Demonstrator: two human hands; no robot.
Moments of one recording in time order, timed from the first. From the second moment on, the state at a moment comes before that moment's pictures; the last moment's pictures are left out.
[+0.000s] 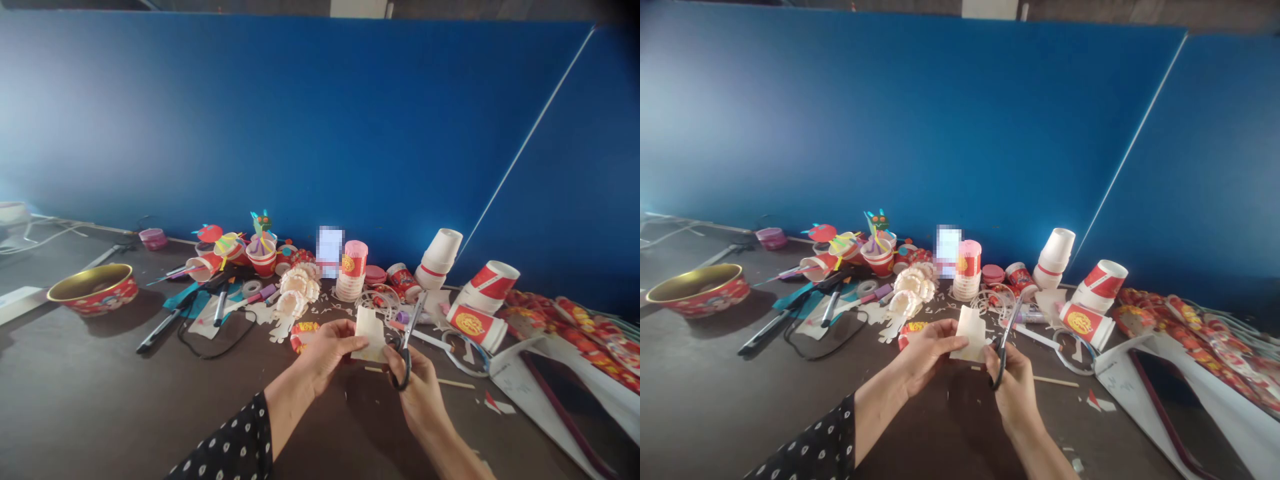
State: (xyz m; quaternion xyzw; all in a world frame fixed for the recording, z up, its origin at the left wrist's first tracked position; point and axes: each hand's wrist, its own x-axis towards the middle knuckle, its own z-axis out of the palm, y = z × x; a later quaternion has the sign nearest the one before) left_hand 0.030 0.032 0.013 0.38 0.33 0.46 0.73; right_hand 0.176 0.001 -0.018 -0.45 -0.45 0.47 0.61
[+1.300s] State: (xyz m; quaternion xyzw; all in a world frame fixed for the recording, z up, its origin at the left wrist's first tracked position) left_hand 0.042 0.022 0.009 0.39 0.29 0.45 0.75; right_hand 0.179 0.001 -0.007 -0.47 -0.41 0.36 0.69
